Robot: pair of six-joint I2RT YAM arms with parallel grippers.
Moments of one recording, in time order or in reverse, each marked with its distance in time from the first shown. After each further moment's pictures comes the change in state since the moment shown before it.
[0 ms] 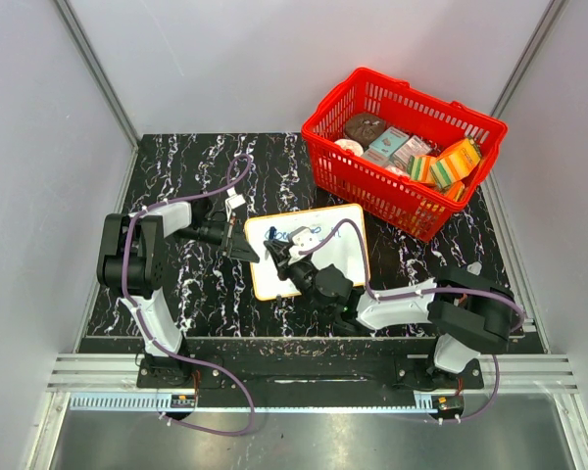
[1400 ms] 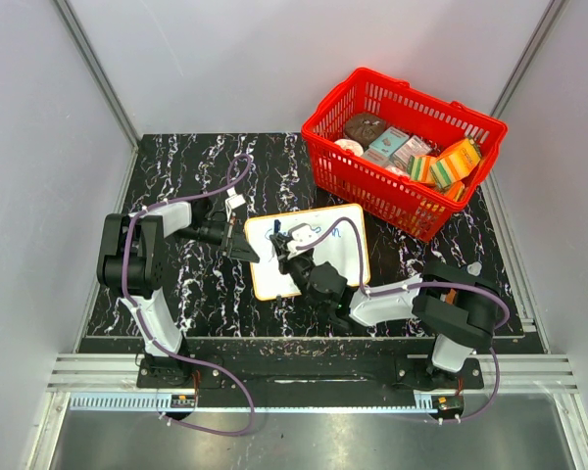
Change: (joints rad) left arm 0.000 0.000 0.000 0.000 0.000 0.000; right arm -0.026 0.082 0.025 0.043 0.098 -0.017
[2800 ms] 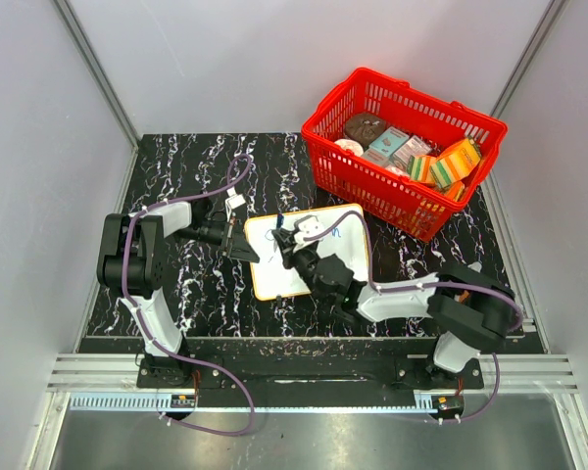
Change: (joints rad) left arm 0.000 0.000 0.000 0.000 0.000 0.001; right arm -0.042 -0.049 0.000 -0.067 -0.080 0.050
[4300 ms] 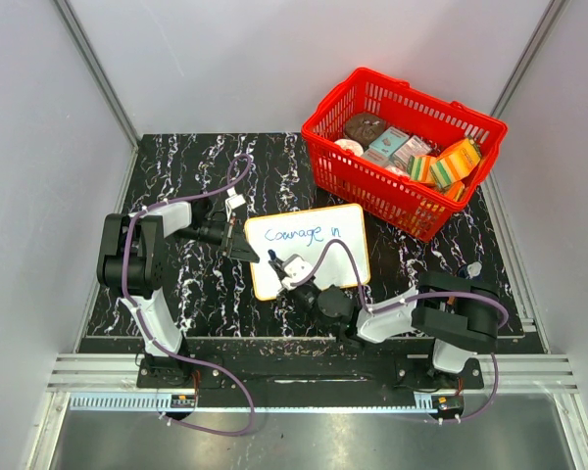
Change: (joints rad) left arm 0.000 0.000 0.000 0.000 0.000 0.000; right arm 0.148 0.038 -0.153 0.180 0.008 -0.229
